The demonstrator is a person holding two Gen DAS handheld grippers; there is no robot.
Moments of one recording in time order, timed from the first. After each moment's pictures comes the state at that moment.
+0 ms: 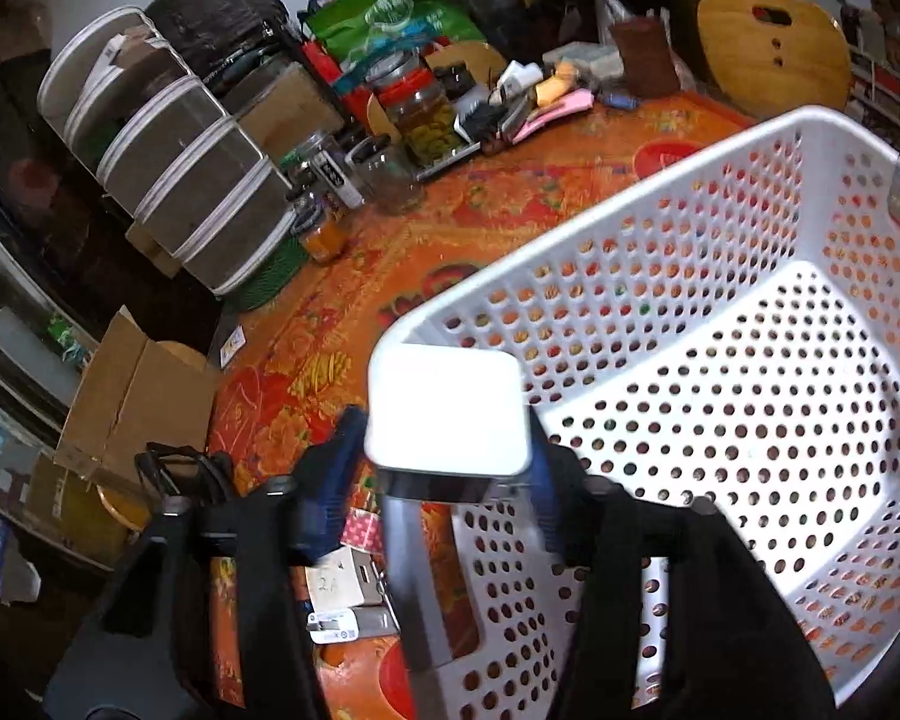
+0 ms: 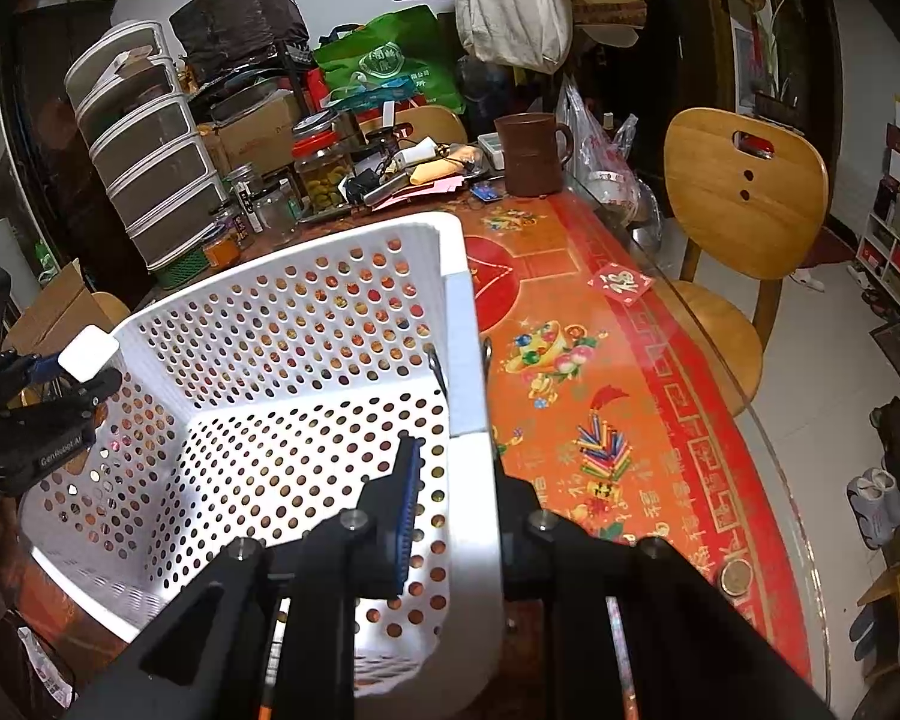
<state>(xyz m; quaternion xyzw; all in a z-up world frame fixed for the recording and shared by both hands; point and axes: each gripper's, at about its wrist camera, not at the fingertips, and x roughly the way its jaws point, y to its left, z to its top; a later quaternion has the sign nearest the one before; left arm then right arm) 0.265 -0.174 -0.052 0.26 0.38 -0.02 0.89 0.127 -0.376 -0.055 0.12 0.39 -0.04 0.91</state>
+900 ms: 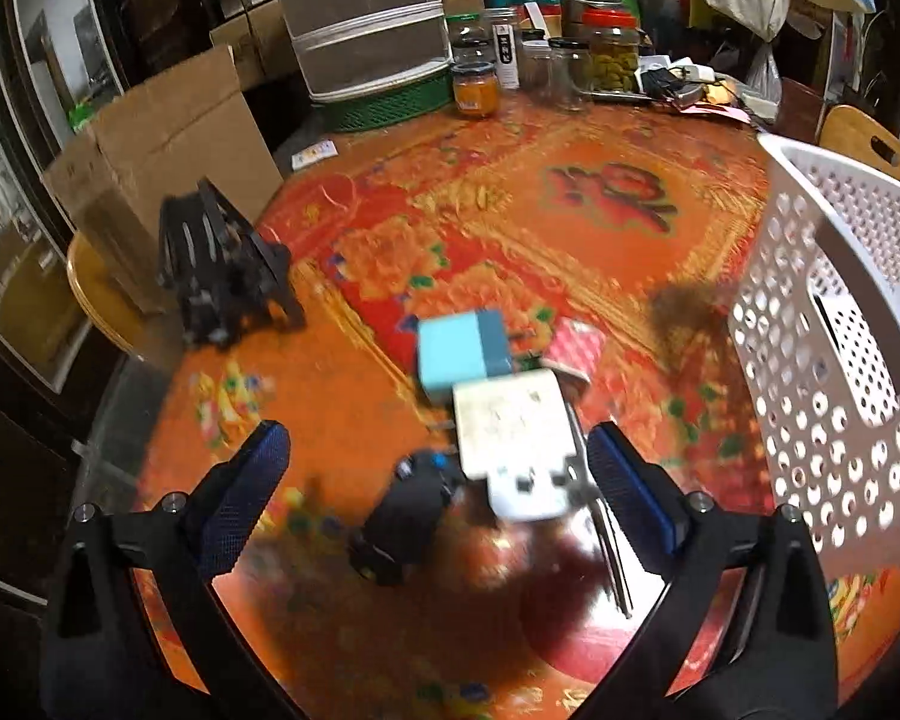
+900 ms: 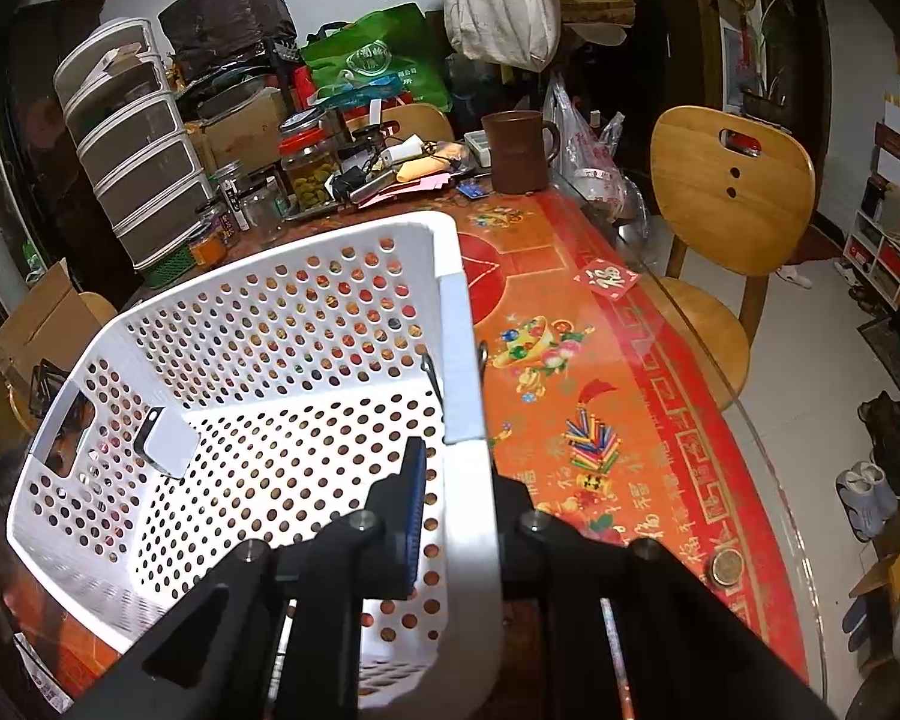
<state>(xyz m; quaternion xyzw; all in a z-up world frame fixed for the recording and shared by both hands) 0.237 0.054 -0.115 0.06 0.44 0.04 0.90 0.128 -0.375 -0.052 0.12 0.39 -0.06 0.91</state>
